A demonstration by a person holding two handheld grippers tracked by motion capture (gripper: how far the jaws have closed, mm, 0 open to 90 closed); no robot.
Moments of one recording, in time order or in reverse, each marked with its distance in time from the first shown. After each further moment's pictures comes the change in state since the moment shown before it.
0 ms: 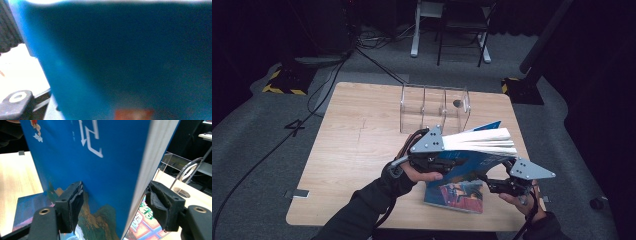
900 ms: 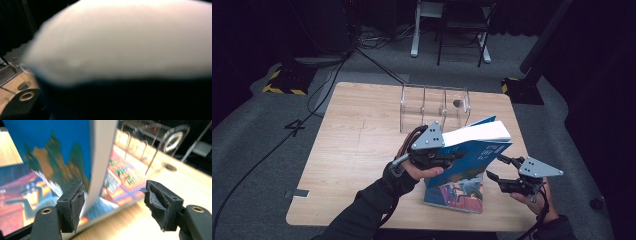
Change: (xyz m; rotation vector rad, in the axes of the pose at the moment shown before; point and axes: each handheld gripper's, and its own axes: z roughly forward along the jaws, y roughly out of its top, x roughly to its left) left arm 0.006 0.003 -0.002 -0.002 0.056 -0.062; right arm -0.029 -0.022 -0.020 0.139 -0.030 0.011
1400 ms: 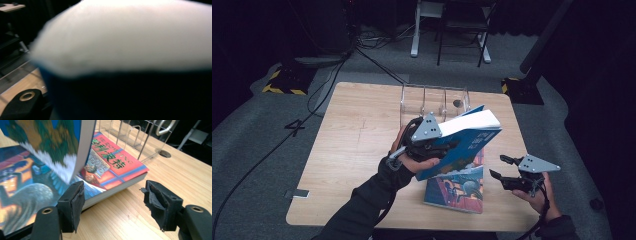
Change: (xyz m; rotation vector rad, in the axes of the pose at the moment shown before) left arm 0.013 0.010 -0.013 0.068 0.160 -0.003; right arm -0.014 -0.014 0.007 0.087 -0.043 0.025
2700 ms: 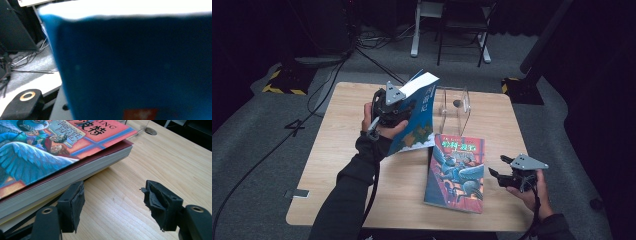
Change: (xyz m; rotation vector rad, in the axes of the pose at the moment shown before) left arm 0.098 -0.022 -0.020 0.074 0.435 -0.183; right arm -0.005 -0.018 0.022 0.114 -0.121 0.025
